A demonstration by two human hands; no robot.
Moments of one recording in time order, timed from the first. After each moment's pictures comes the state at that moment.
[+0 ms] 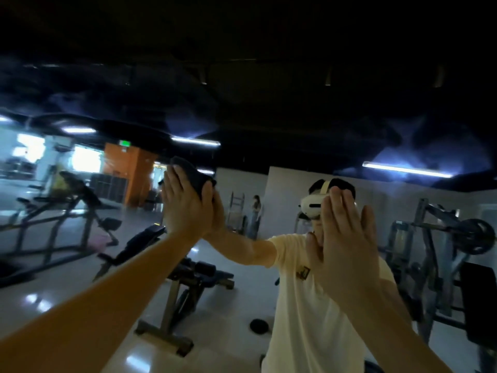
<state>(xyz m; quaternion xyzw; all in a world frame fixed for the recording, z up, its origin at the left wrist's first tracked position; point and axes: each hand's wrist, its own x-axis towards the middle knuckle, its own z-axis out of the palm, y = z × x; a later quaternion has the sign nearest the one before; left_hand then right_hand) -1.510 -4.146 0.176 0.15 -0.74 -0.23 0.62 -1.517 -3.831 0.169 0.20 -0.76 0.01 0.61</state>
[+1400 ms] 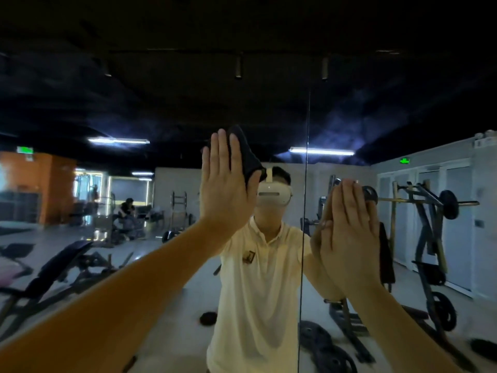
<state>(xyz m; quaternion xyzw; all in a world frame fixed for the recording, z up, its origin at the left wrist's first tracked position) -1.521 -3.798 0.236 -0.07 -0.76 -0.04 0.65 -1.511 -3.554 0.157 0.06 -0.77 0.04 0.63</state>
